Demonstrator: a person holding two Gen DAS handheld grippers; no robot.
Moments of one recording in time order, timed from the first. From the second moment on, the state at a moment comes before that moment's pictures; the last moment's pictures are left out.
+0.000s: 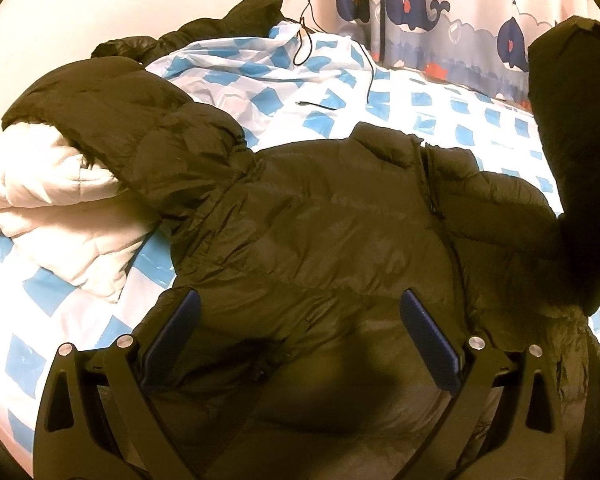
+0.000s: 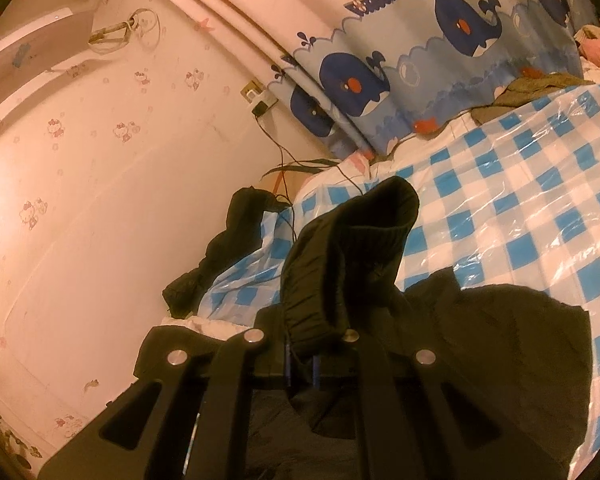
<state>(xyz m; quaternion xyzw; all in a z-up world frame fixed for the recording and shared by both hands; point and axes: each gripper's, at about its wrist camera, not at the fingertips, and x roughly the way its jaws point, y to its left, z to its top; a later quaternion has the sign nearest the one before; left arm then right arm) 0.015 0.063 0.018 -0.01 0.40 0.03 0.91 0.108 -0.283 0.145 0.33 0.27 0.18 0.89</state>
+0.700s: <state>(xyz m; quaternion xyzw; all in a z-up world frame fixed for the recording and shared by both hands) 0.002 0.069 0.035 -0.05 0.36 0.00 0.93 0.131 -0.242 0.096 0.33 0.30 0.20 0.87</state>
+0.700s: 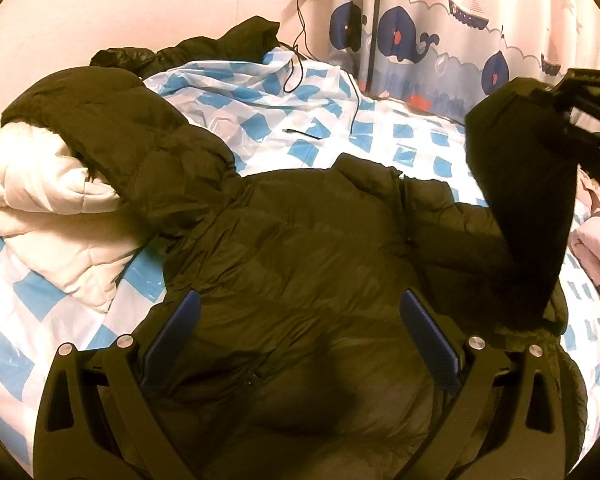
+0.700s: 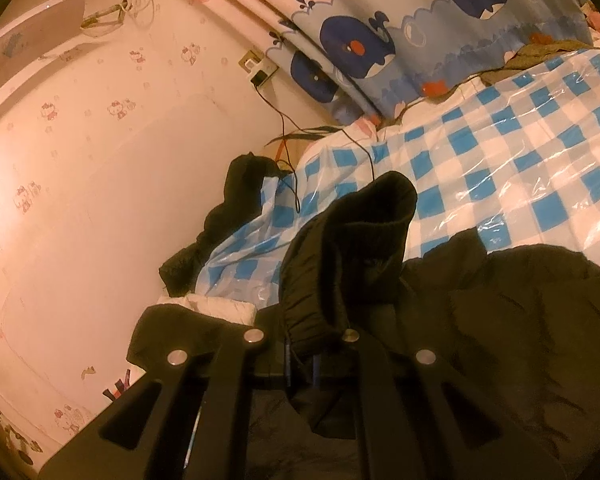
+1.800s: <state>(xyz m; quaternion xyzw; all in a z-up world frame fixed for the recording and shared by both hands) 0.008 0.095 0.029 -0.10 0.38 0.01 0.92 0.169 -0.099 -0.027 0.14 0.43 0.17 0.88</state>
